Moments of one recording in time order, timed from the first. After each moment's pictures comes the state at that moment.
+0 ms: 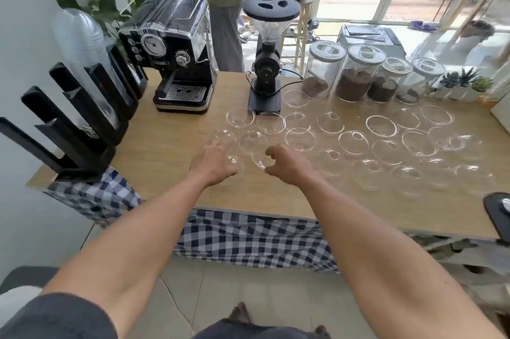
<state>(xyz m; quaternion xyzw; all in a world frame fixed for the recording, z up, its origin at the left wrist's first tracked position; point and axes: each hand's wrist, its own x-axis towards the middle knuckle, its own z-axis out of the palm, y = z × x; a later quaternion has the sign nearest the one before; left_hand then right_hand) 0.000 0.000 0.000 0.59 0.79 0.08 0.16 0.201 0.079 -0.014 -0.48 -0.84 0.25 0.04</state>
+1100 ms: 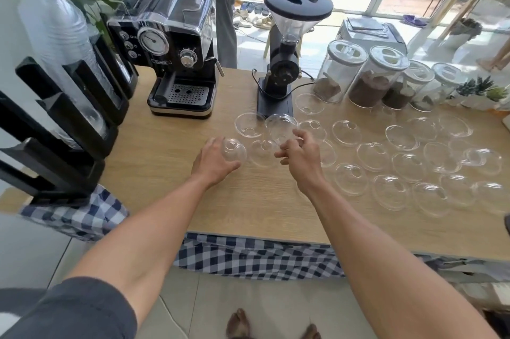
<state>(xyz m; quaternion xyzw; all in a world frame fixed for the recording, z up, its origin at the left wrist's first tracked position) -0.077 0.072 -0.056 0.53 0.79 0.21 0.23 0.136 0.108 -0.007 -0.57 -0.50 0.51 0.41</state>
